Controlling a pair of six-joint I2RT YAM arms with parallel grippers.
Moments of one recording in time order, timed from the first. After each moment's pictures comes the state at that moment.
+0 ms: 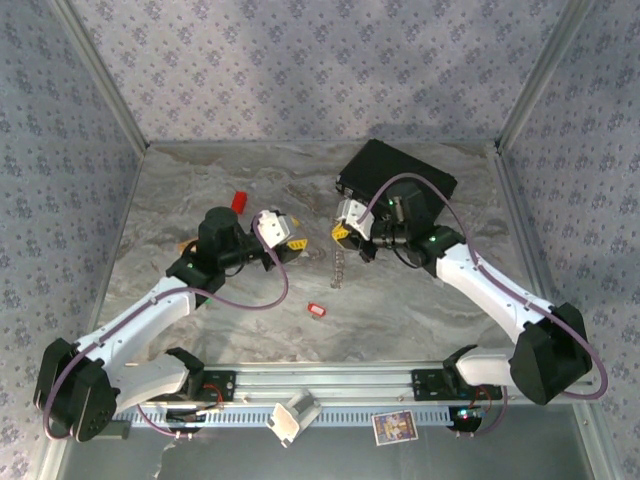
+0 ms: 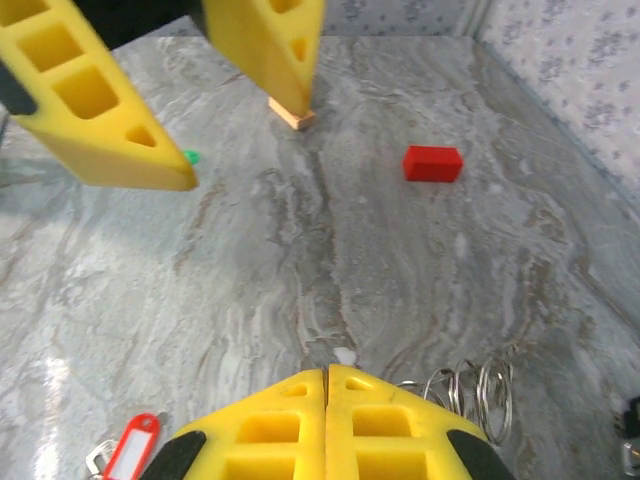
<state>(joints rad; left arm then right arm) -0.58 1.08 0.72 0.07 0.49 0.38 0.54 1.28 0.96 -0.24 -0.62 -0.55</state>
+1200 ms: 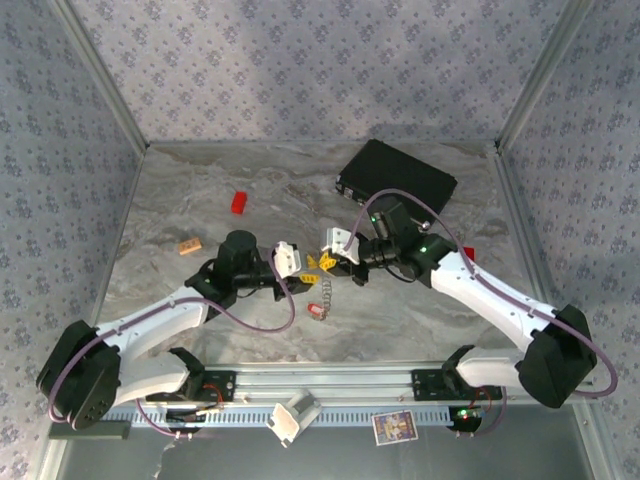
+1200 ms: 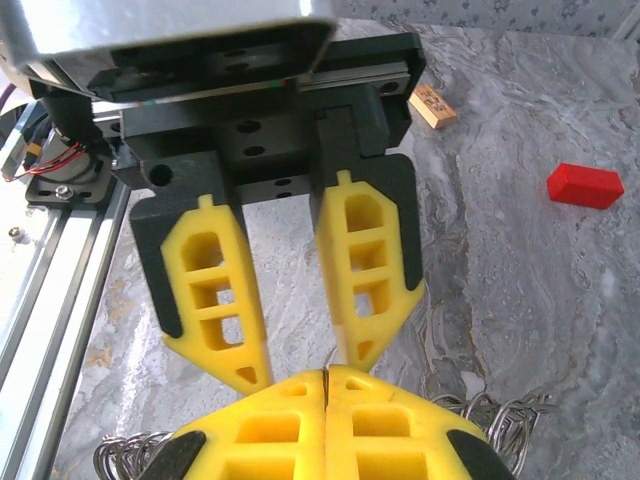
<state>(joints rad) -0.69 1.13 0.55 0.20 0.63 0.36 0.69 1.25 0.97 -0.39 -0.65 -0.62</state>
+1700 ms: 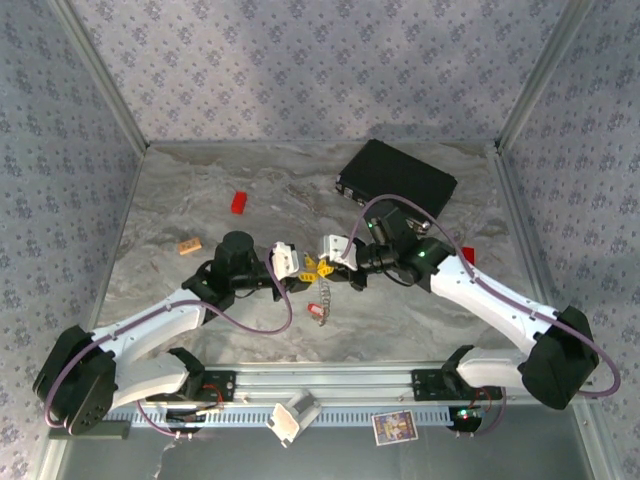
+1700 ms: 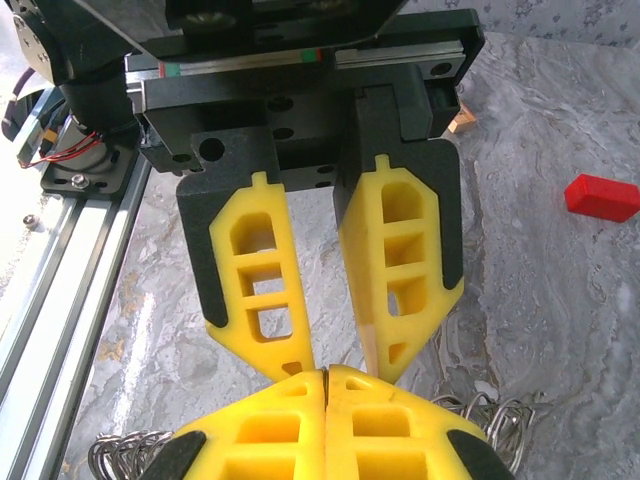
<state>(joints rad) -0.69 1.10 0.54 0.21 0.64 0.35 0.72 1.24 0.95 -0.39 -0.63 -0.64</state>
